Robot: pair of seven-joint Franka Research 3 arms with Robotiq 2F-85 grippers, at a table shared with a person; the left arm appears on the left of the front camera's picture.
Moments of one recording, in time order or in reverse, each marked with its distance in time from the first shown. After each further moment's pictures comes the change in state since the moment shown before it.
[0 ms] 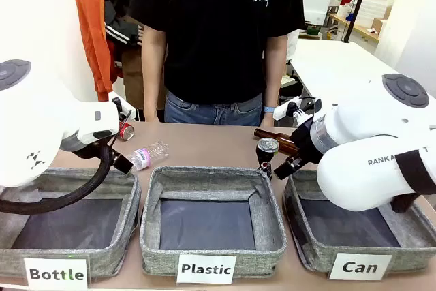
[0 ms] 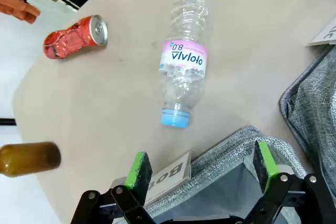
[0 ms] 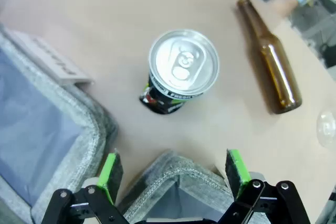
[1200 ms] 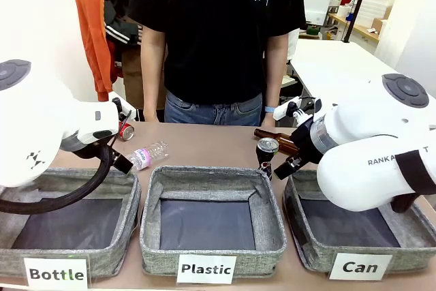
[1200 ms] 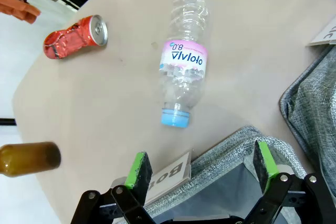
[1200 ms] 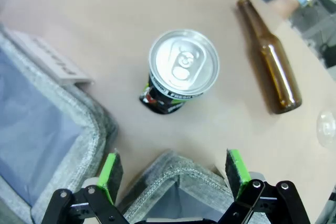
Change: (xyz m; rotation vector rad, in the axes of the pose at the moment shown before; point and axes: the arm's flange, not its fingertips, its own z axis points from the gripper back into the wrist) left arm 0.000 0.000 0.000 0.000 0.000 0.000; right arm 0.000 0.000 0.000 0.000 0.000 0.001
